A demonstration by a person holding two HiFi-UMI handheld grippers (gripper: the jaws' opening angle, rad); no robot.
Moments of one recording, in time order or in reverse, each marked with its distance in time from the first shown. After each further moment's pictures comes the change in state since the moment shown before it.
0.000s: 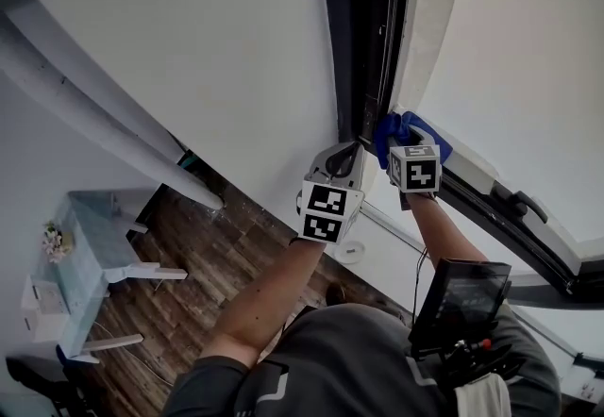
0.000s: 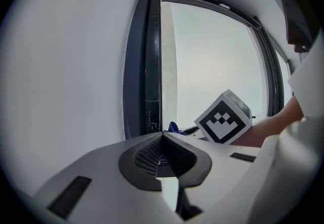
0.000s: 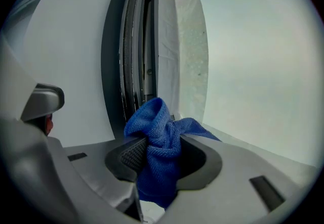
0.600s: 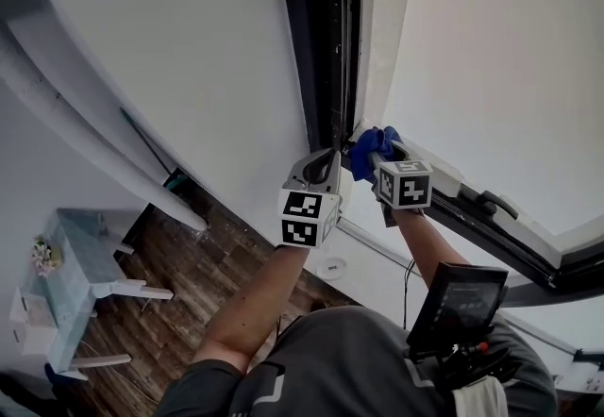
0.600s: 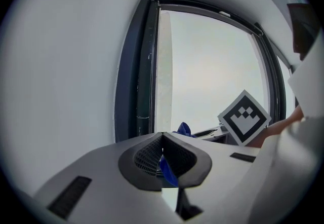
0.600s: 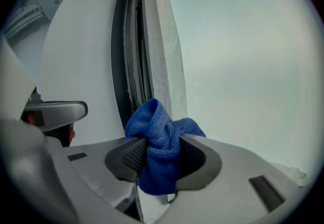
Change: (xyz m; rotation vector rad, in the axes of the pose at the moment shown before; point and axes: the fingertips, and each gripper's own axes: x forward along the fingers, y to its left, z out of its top) left arm -0.011 -0.024 0.035 -0.041 -0.066 0.012; right arm -0.066 -0.011 0.020 0.089 -0.074 0.062
